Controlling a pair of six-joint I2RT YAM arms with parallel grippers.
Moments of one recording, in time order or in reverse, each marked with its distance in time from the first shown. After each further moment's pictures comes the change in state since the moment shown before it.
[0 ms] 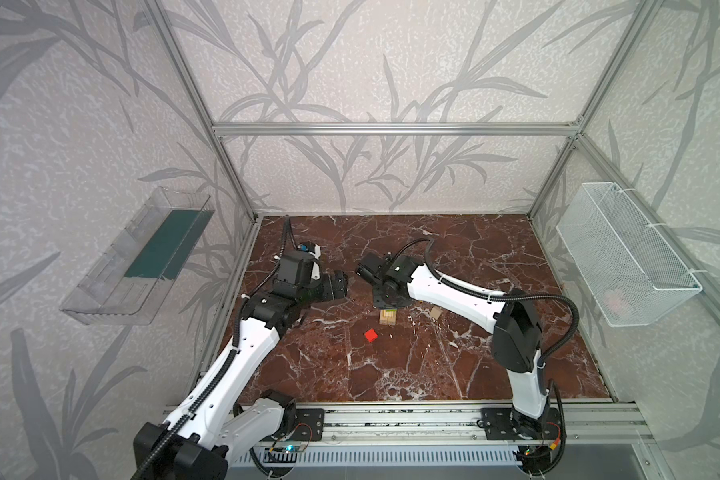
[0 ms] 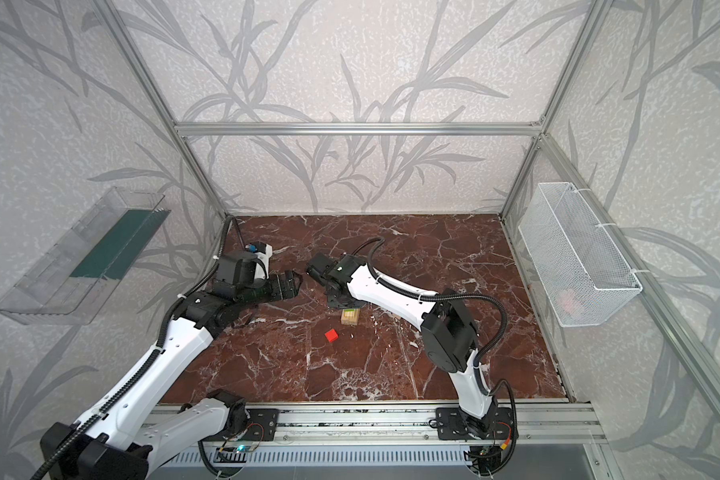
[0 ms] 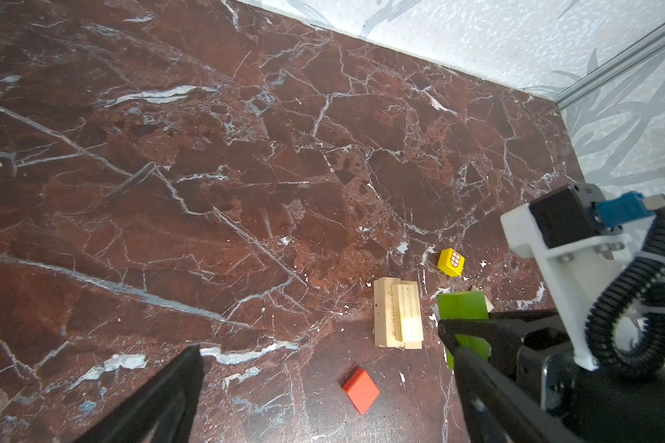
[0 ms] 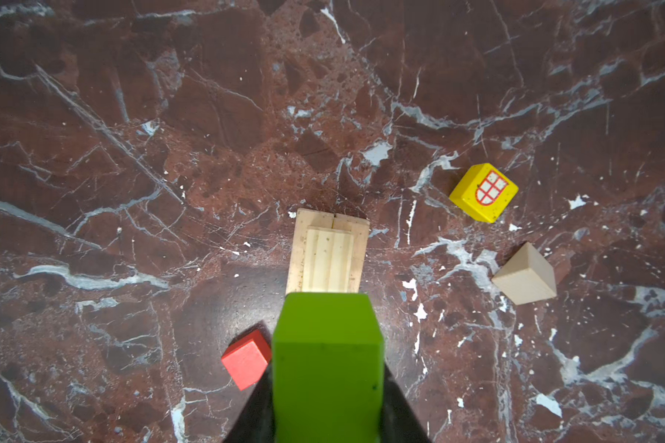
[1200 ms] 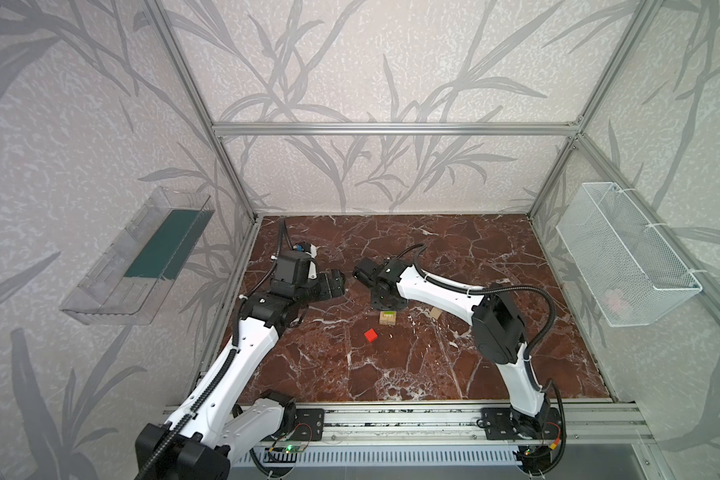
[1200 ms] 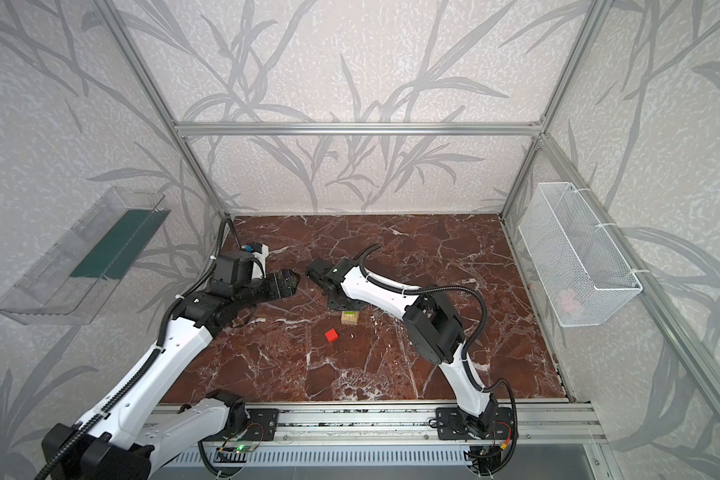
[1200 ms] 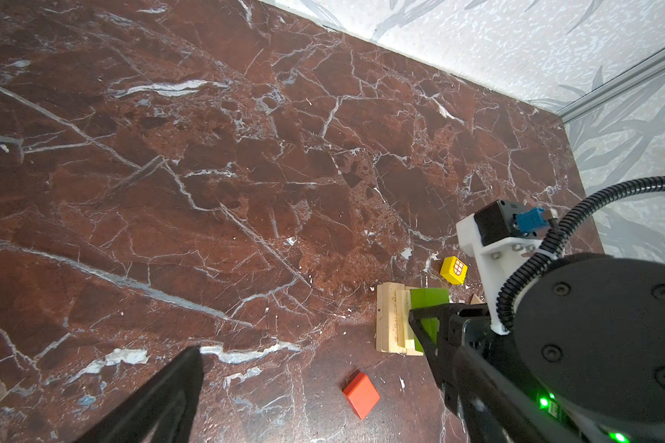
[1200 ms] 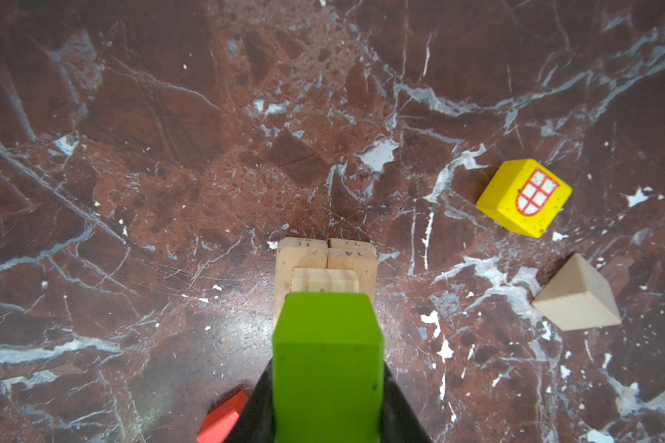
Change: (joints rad) left arm 0.027 0.000 -0.007 0.006 0.013 -0.022; right arm -0.022 0.120 0.014 0.033 -0.002 0.052
